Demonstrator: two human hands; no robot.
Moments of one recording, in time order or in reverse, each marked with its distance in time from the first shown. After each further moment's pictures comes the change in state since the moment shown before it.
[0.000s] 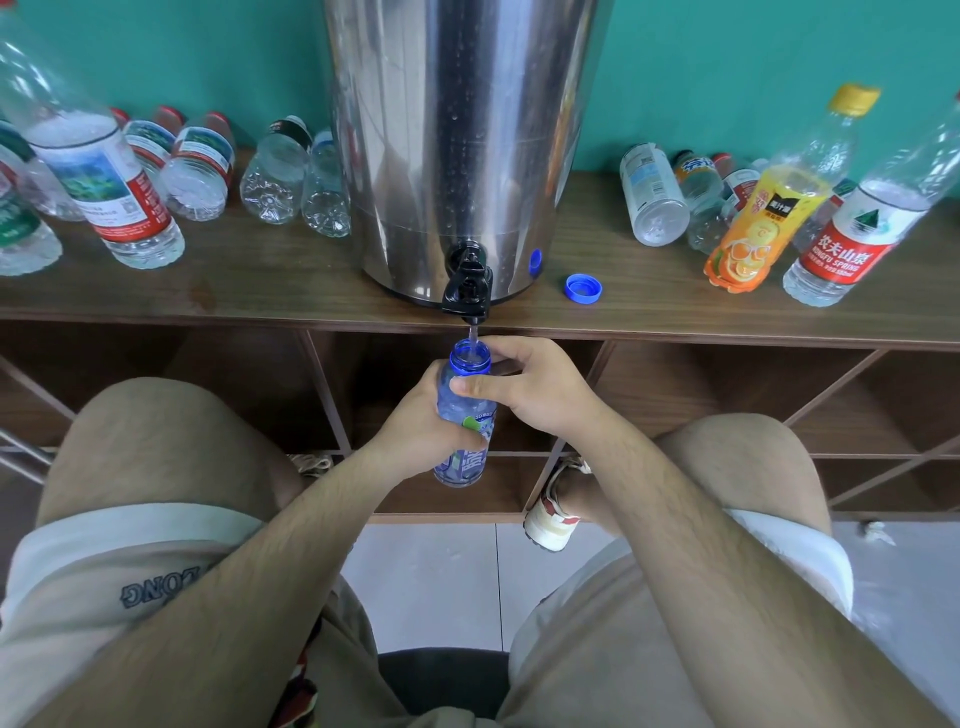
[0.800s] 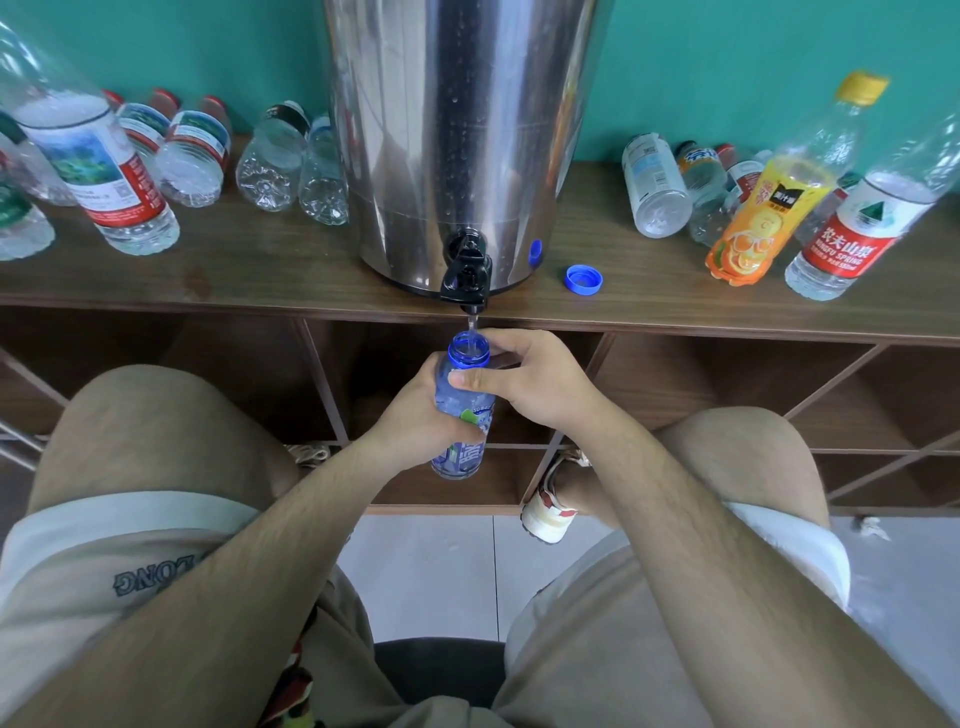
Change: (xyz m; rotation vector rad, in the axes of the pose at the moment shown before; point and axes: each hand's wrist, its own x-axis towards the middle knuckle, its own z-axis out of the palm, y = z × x) left_hand 0.000 -0.001 0.000 0.027 -0.002 -0.006; right_hand -0.002 0.000 0.000 0.007 -0.013 0.002
